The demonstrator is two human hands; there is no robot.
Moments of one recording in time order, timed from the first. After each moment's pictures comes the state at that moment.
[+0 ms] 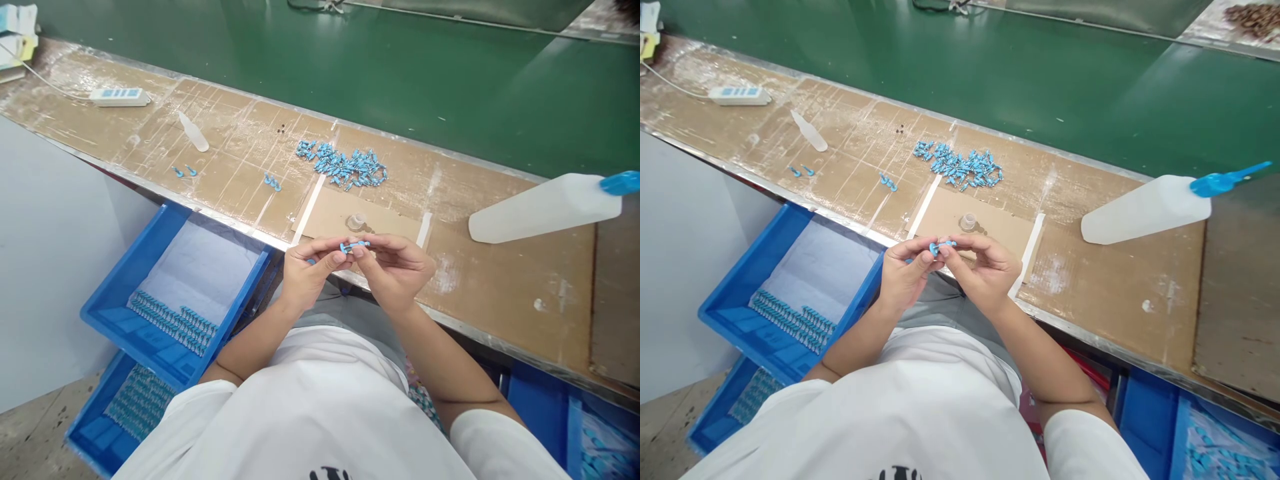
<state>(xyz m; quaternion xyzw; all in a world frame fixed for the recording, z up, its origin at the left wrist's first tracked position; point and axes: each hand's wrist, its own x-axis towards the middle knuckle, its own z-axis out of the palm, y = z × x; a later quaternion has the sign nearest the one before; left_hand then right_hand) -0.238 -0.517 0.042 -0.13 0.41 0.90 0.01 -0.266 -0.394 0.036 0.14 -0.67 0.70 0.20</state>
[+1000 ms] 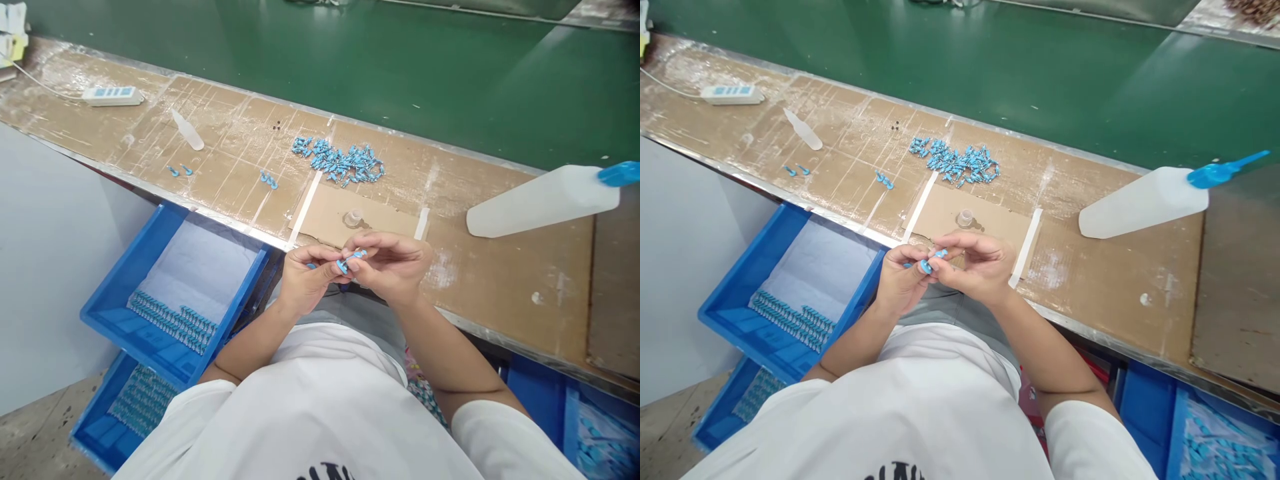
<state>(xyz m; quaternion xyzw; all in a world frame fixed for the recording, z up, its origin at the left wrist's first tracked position) -0.229 -0.516 0.040 -0.06 0.35 0.93 0.03 -0.271 -0.385 0.052 0.21 -0.62 0.75 0.07</state>
